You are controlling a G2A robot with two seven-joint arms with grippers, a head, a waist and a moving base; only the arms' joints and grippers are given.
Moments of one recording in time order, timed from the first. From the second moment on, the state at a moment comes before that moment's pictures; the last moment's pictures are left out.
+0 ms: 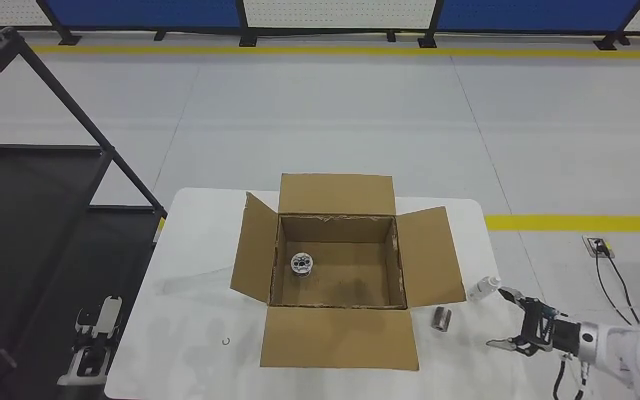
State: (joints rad) left arm 1.87 -1.42 -1.99 -2.23 0.30 -0.26 -0.11; right arm -1.15 -0.67 1.39 -1.22 -1.70 -0.97 -0.58
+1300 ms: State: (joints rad) left arm 1.91 -1.42 -2.08 -2.21 0.23 -0.30 -0.06; right arm -1.44 -0.65 1.80 -1.81 -1.35 -0.78 -0.29
